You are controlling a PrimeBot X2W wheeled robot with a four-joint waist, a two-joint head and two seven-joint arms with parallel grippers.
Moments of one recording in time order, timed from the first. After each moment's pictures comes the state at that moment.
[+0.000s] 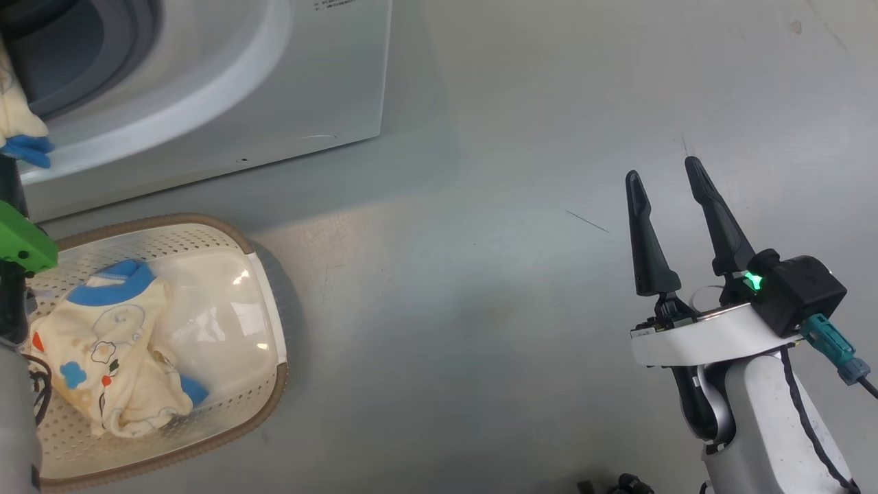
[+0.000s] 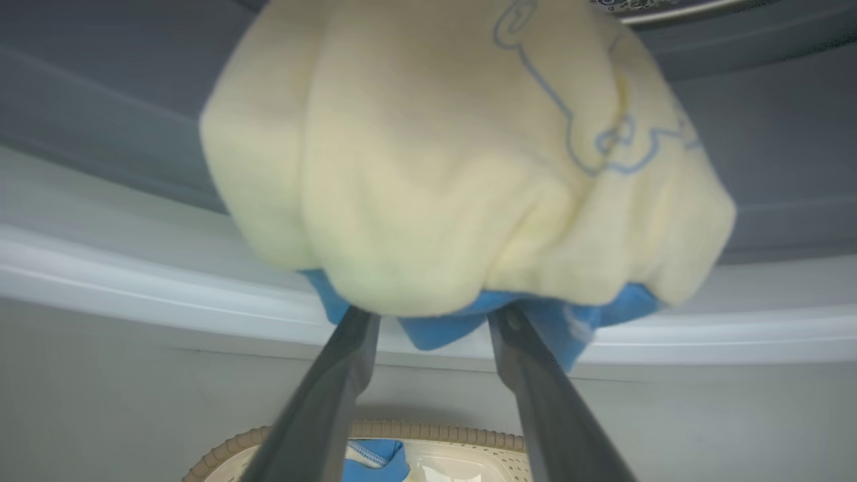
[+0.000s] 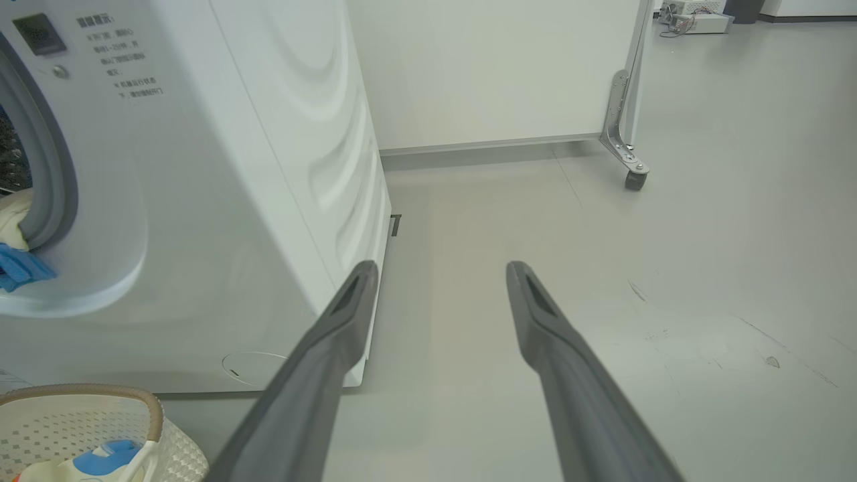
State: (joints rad) left arm -0.68 0.25 0.18 0.66 -0.46 -0.07 0.12; right arm -0.20 -0.04 0.18 0.00 0.26 0.09 -0.26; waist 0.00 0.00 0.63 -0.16
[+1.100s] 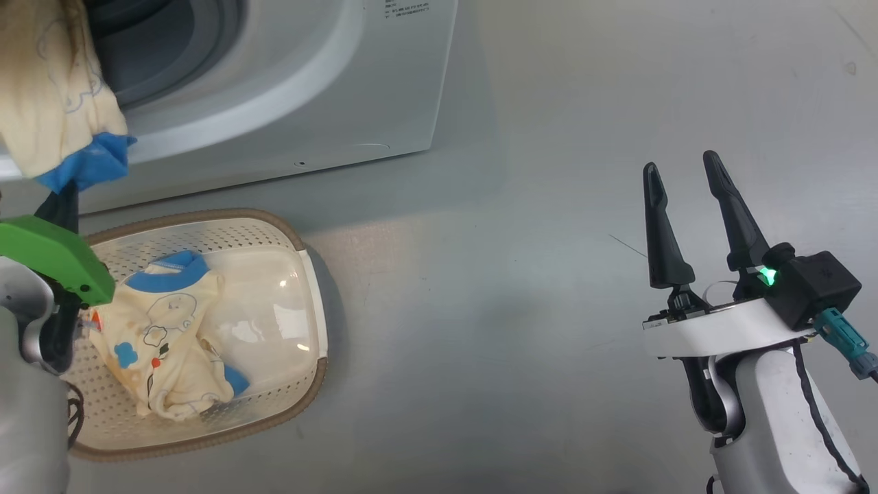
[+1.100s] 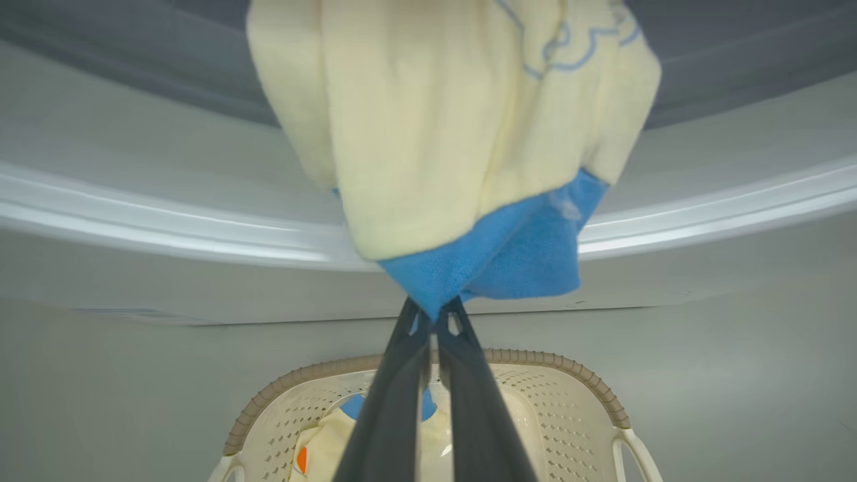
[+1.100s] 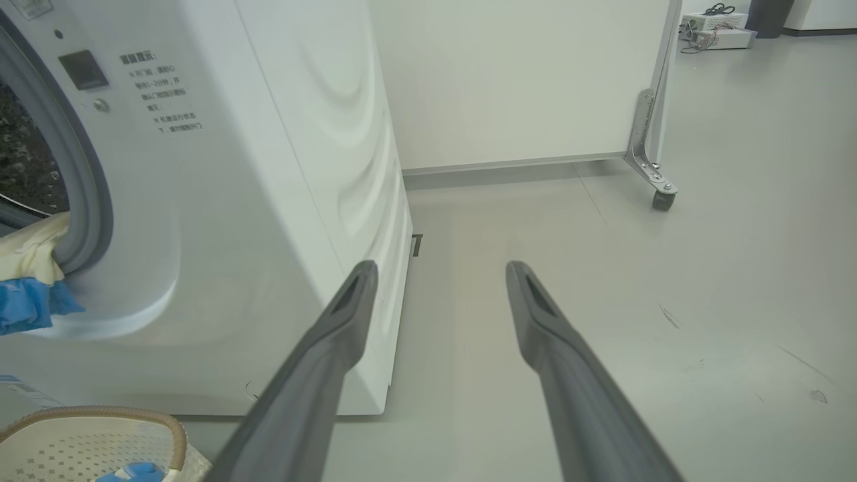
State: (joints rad) left arm -0.61 0.24 0.03 0.65 -0.45 -0.12 0.14; right arm -0.21 -0.04 0.15 0.02 0.26 0.08 -0.26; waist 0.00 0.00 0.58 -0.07
